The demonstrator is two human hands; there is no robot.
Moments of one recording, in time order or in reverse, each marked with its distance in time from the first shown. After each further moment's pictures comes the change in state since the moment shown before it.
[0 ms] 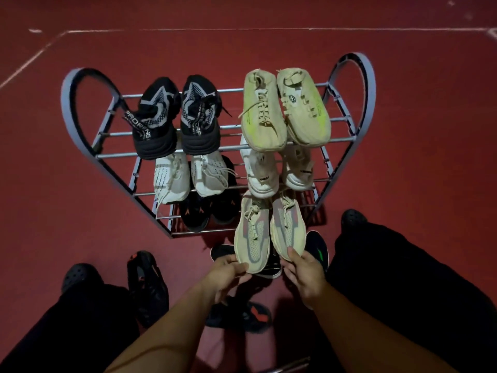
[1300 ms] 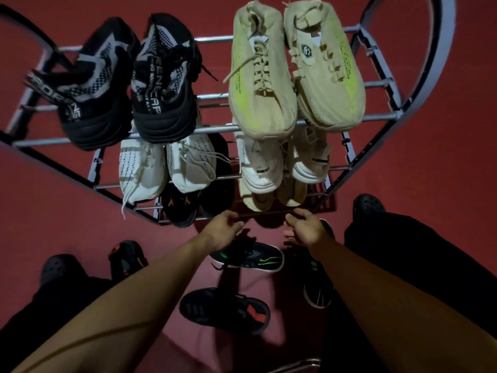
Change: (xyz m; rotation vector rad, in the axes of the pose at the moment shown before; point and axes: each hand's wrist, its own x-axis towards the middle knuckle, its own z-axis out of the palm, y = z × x) left_hand 0.108 0.067 -0.003 0.706 0.114 0.150; right_hand 0.142 -0.042 0.018 -0.374 -0.016 -0.019
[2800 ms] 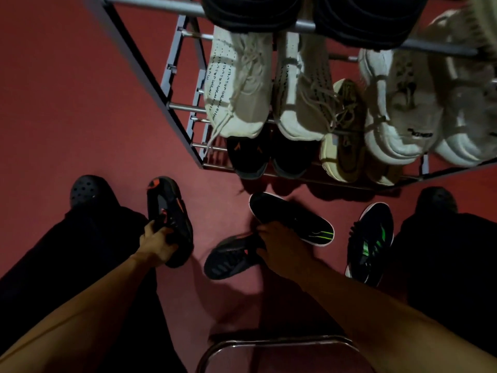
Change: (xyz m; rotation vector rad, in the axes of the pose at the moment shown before) left_hand -0.041 -0.330 -0.140 0.458 0.129 -0.493; right_hand -0.036 0.123 0.173 -1.456 -0.418 -0.723
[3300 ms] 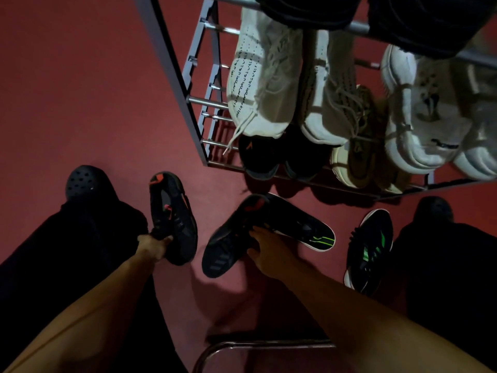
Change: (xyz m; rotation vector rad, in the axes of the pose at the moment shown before) left_hand 0.019 -0.016 0.020 -0.841 0.016 -0.323; right_hand 0.017 -0.032 0.017 0.246 -0.142 0.158
